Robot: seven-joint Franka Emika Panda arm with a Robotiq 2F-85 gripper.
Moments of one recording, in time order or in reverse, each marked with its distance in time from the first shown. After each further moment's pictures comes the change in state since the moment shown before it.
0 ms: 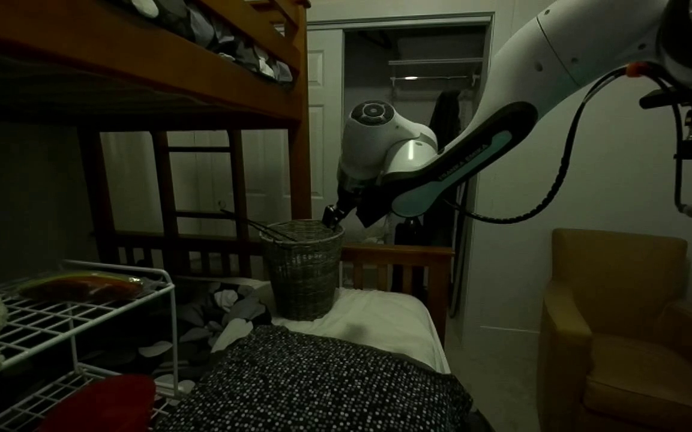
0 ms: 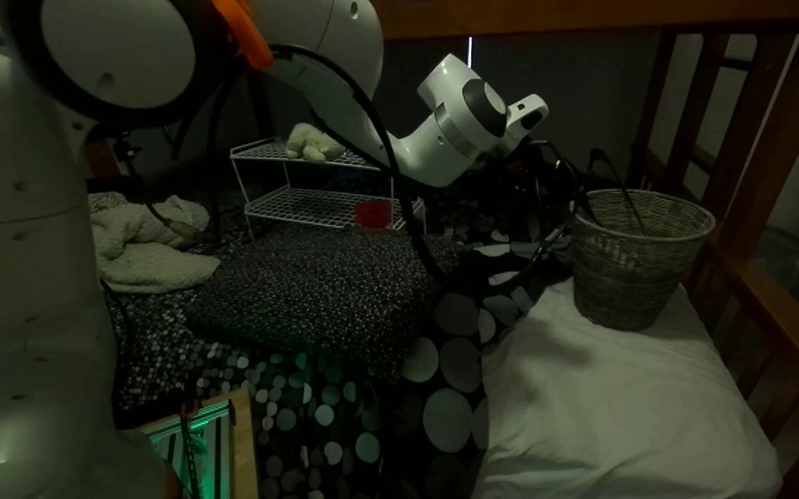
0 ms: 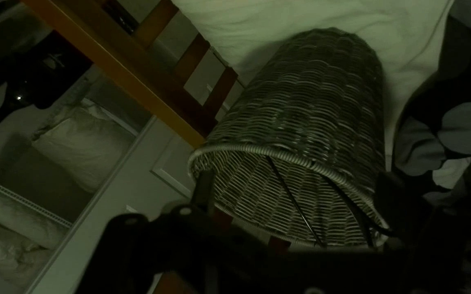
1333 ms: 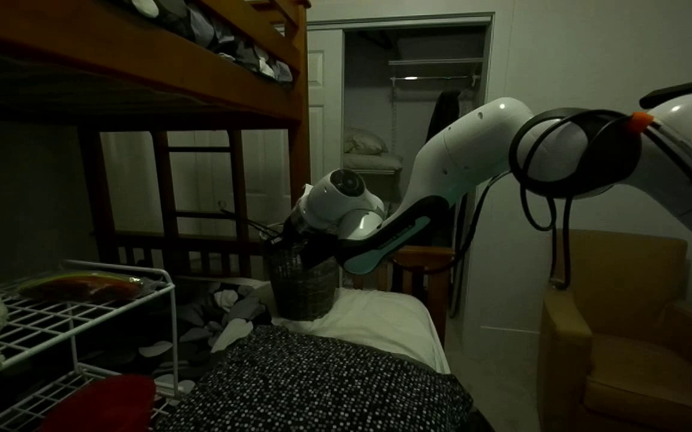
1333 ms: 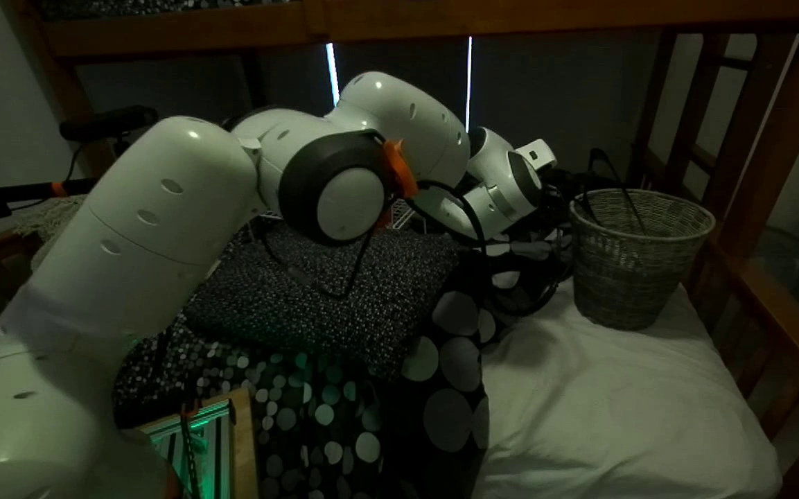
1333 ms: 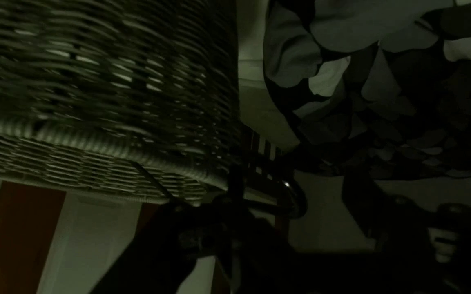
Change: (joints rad) arm 0.009 0.547 0.038 0.509 -0.065 0.438 0.064
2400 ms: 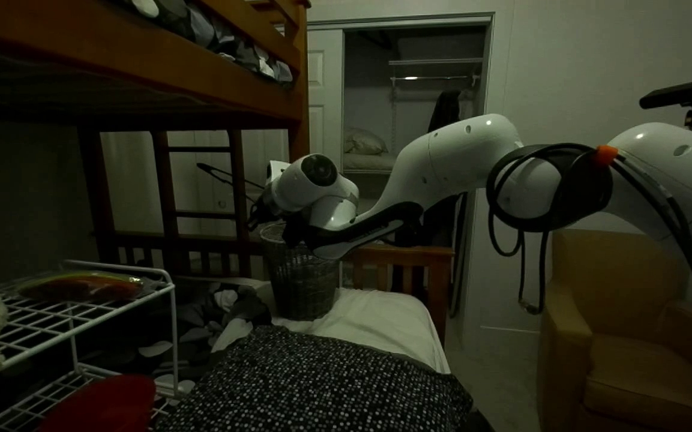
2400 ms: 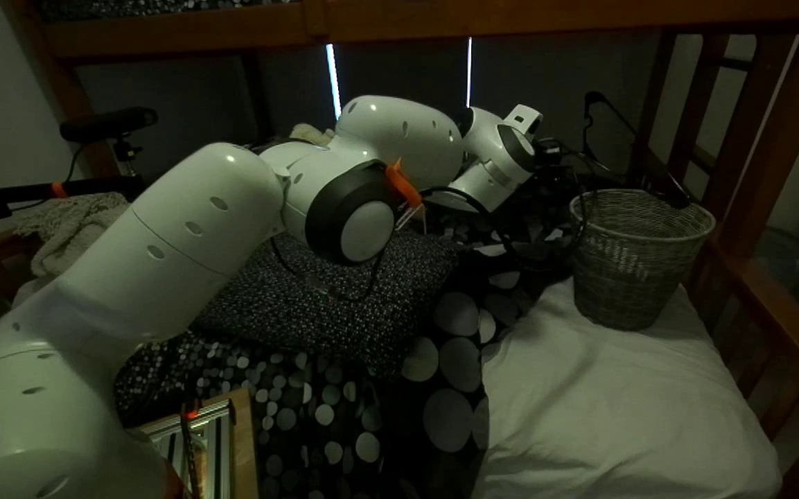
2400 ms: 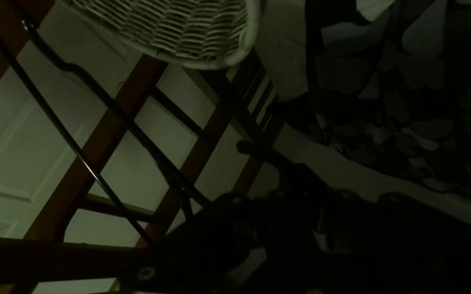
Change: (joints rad) arm 0.085 0.142 0.006 0.351 -0.075 -0.095 -0.314
